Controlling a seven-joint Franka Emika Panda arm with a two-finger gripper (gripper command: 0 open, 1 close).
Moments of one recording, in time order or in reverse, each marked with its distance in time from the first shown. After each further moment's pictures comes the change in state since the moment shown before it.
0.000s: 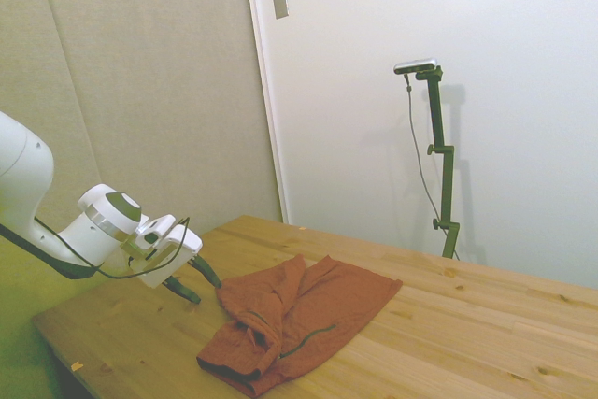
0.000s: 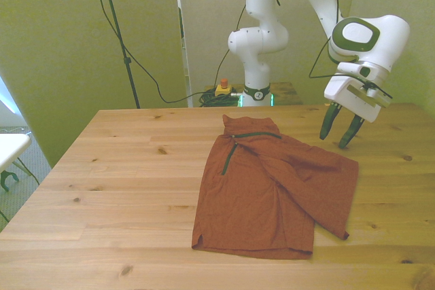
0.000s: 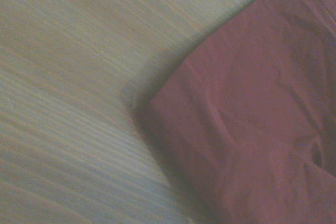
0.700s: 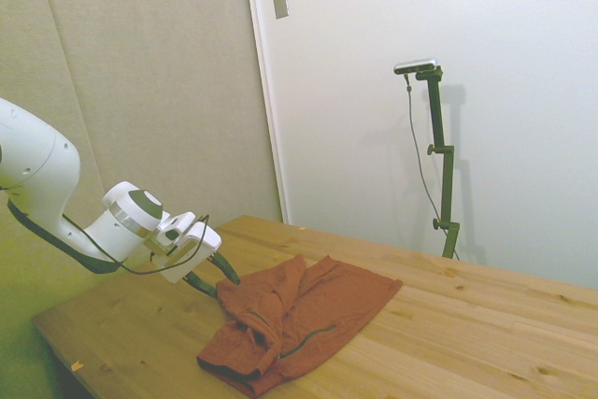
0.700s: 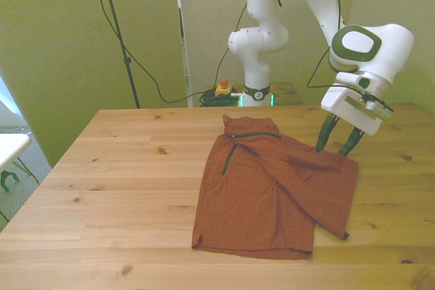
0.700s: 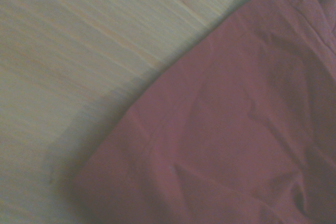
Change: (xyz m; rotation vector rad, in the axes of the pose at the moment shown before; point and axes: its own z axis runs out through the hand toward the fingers) arm 0.039 0.001 0.031 -0.029 -0.008 0.062
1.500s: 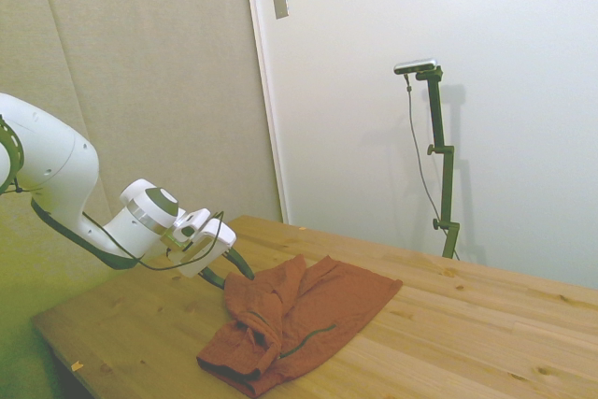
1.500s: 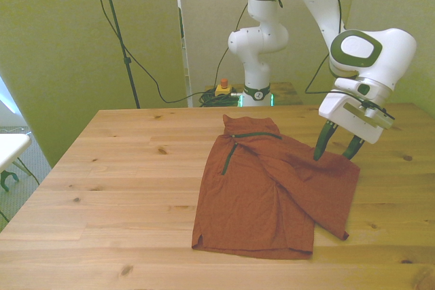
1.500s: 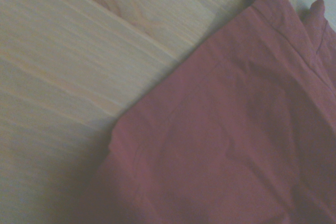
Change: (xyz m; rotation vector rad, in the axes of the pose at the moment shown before) arm 0.028 -0.008 0.019 -0.001 0.011 0.027
